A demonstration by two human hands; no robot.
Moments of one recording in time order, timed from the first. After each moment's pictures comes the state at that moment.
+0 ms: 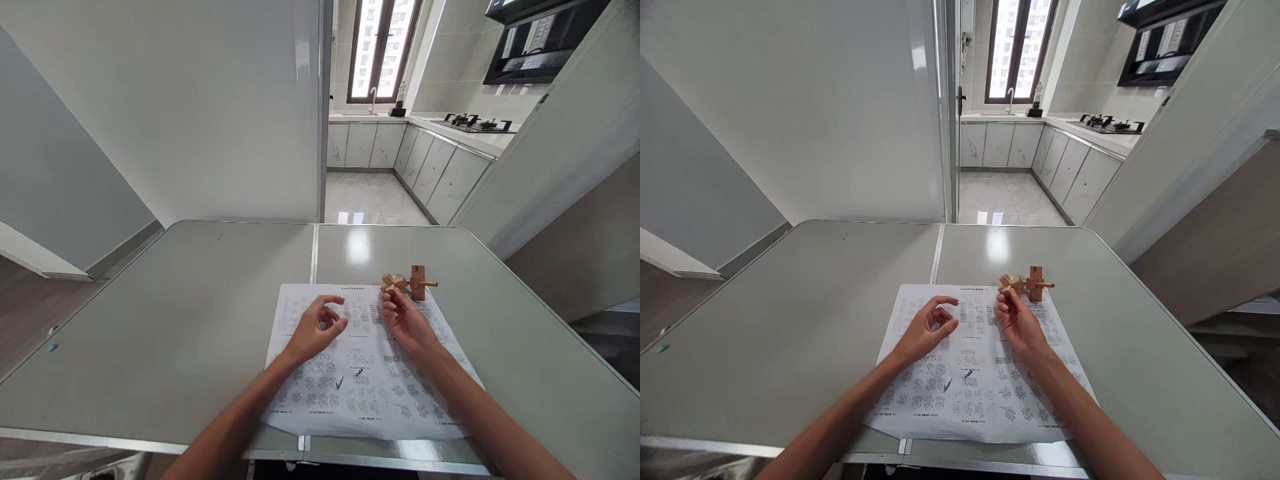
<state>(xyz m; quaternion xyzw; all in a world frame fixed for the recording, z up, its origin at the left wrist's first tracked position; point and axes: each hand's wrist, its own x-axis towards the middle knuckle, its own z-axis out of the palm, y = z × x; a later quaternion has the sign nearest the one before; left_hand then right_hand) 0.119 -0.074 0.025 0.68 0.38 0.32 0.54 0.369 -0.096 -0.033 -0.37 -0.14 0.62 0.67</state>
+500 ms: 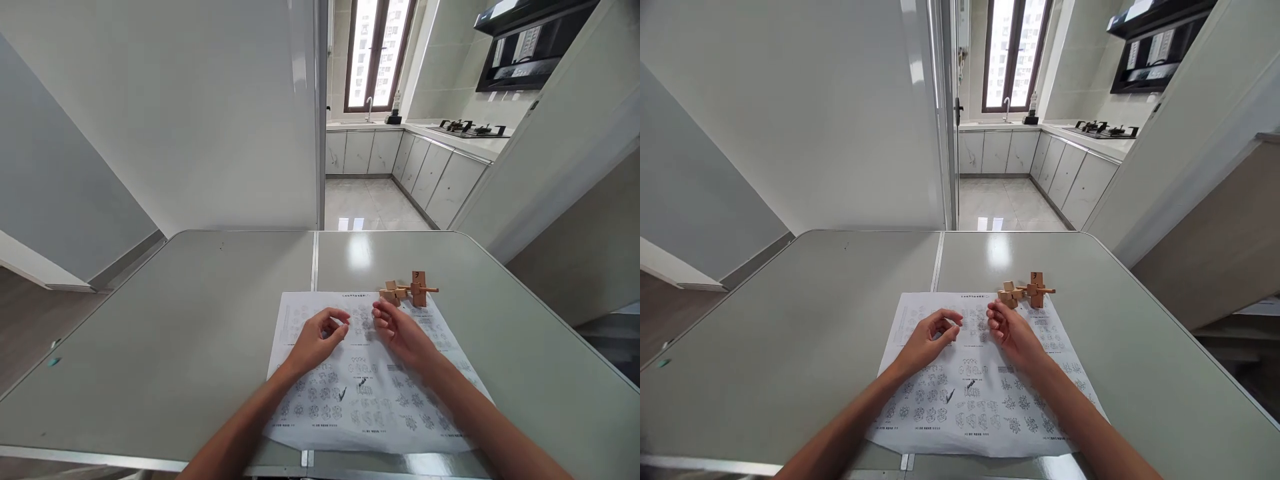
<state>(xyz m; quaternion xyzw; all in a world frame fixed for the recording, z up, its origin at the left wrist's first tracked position) 0.118 -0.071 0.018 0.69 0.39 0.30 0.53 0.349 -0.103 -0.013 -0.38 -0.15 0.69 0.59</state>
